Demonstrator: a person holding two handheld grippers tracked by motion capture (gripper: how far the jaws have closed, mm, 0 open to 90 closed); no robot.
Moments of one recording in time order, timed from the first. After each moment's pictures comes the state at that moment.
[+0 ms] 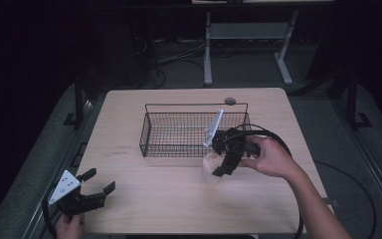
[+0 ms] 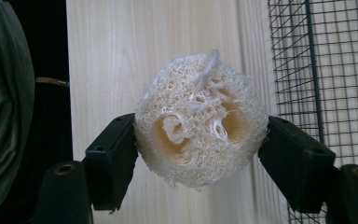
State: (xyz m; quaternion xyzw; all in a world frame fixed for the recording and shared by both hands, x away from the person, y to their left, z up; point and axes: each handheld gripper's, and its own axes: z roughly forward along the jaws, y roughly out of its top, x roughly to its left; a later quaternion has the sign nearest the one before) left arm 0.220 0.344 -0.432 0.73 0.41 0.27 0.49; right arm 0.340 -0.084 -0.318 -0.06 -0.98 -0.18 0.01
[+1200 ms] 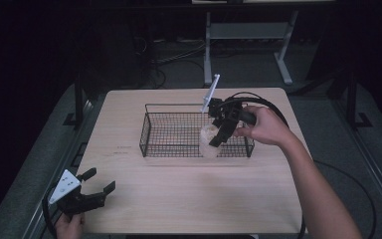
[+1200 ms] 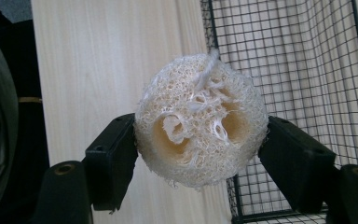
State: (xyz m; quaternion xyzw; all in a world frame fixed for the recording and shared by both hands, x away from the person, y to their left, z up) left arm 0.221 0.343 -0.432 0.73 0.40 0.27 0.49; right arm 0.399 -0.078 -0.275 -0.09 -0.98 -0.17 0.00
